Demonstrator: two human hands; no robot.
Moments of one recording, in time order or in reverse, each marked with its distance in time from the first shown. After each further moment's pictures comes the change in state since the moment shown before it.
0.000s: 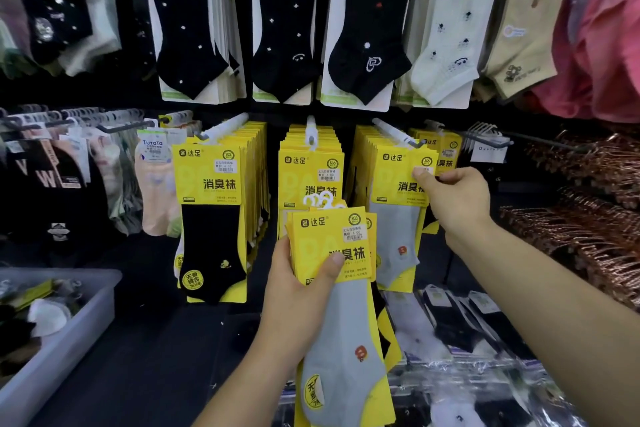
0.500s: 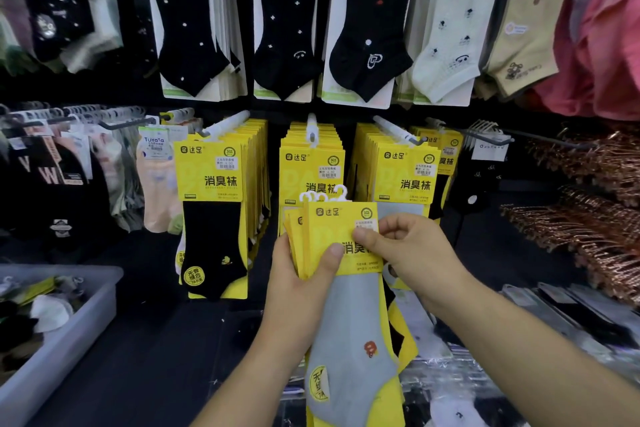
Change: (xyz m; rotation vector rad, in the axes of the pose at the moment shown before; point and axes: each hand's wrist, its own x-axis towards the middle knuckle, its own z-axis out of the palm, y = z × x) left_hand -0.003 0.008 0.005 -0.158 0.003 0.003; right_hand -0.093 -0.001 0.004 0.119 -0.516 0.108
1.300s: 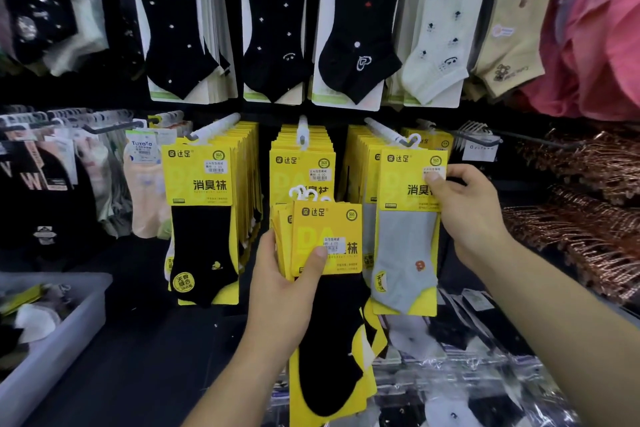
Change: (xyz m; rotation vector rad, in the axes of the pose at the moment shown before) left_hand 0.003 0.001 -0.005 0.125 0.022 0.043; right_hand 0.053 -0.008 -0.065 0.084 0.341 -0.205
